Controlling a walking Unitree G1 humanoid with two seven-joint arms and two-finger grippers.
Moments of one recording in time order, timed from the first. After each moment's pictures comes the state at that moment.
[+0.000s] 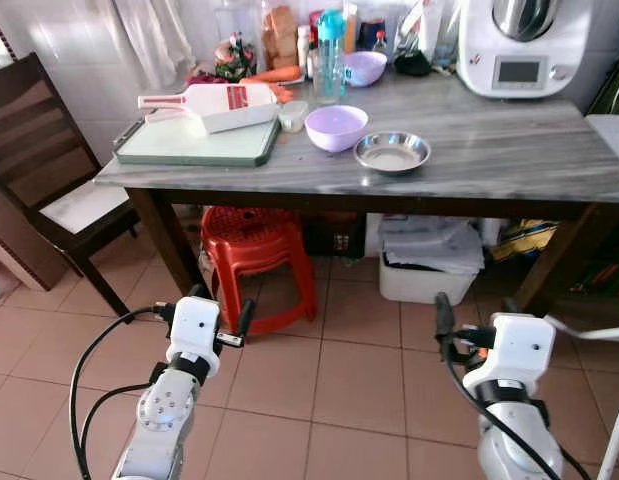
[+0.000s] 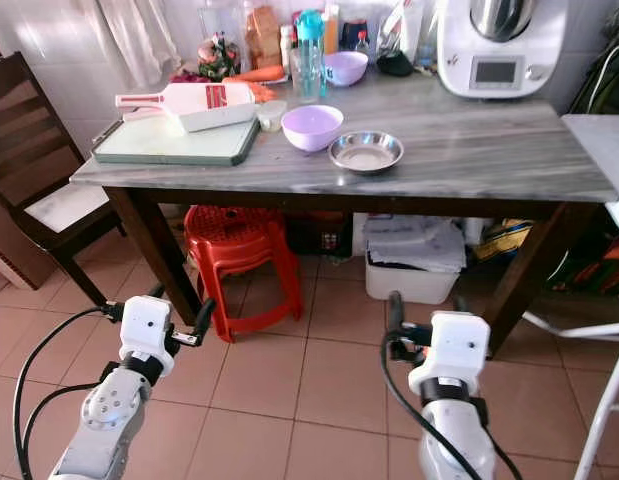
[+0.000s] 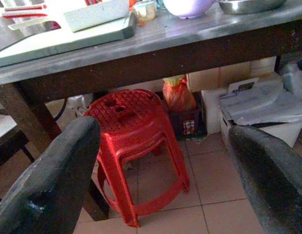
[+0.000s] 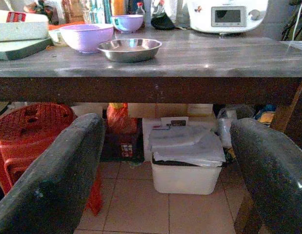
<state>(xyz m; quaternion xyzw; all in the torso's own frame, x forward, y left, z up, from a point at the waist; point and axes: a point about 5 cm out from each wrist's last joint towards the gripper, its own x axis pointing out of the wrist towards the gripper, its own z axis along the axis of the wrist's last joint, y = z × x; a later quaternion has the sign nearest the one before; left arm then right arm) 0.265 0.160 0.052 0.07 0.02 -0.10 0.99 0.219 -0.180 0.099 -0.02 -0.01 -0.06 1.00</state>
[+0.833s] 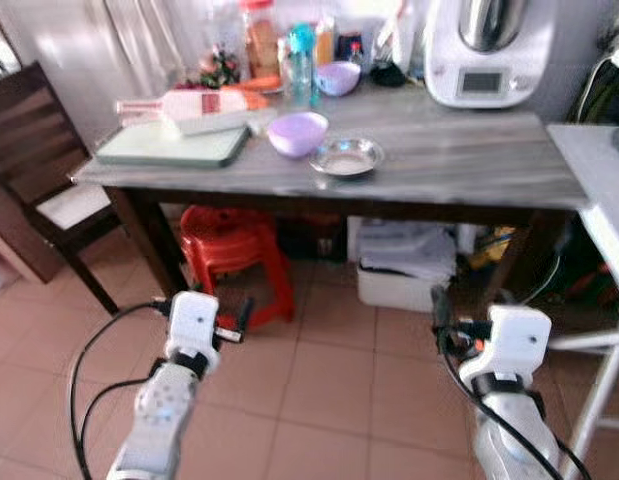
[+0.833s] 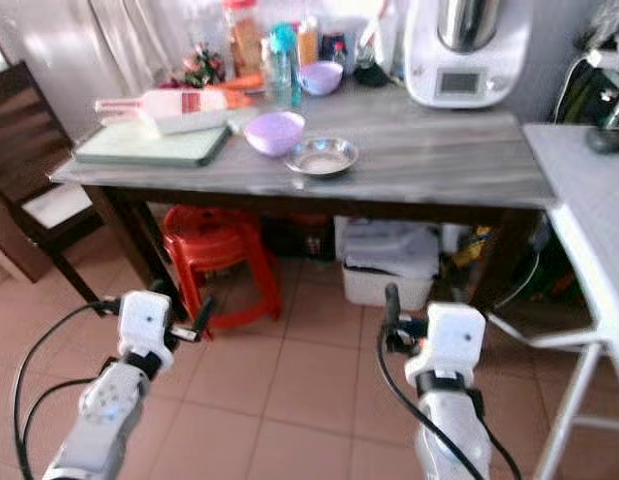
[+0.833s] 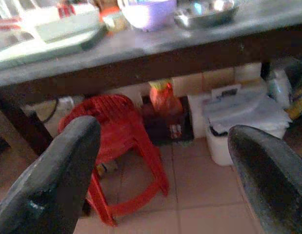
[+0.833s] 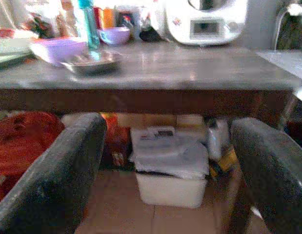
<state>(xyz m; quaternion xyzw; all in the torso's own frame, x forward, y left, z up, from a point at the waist) 0.268 0.160 0.054 0.06 0.03 -0.10 0.99 0.226 -0.178 0.106 -0.02 -0.03 -0.05 1.00</state>
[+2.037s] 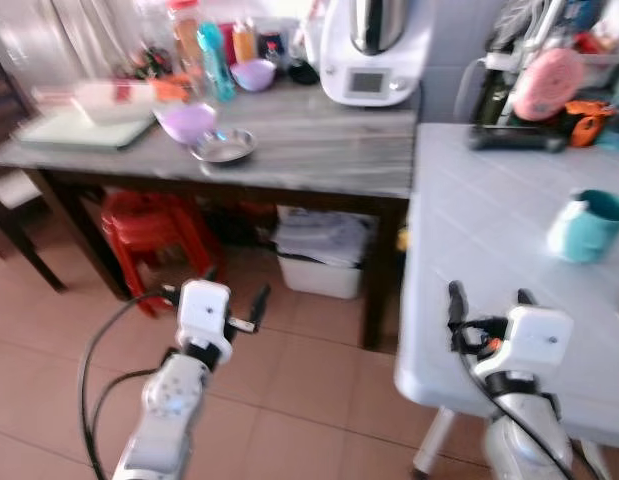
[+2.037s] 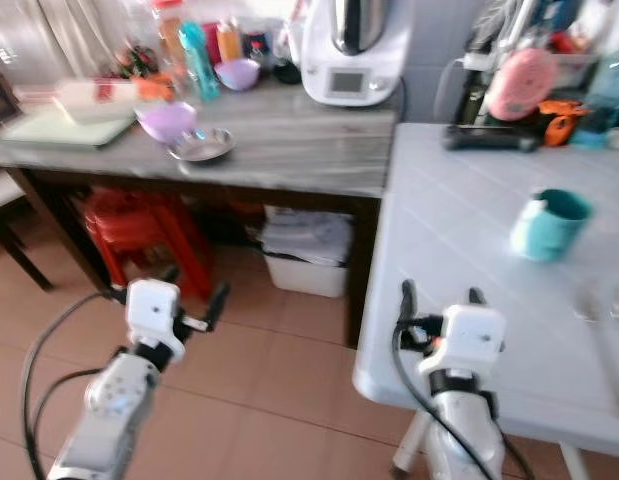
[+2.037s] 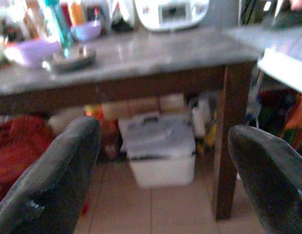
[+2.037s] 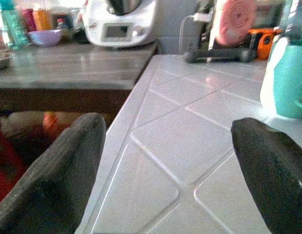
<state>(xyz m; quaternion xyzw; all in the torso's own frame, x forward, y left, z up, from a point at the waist) 0.269 0.150 0.074 0.04 0.00 -0.12 0.99 0.223 -0.176 0.107 -0.01 -0.03 -0.06 1.00</state>
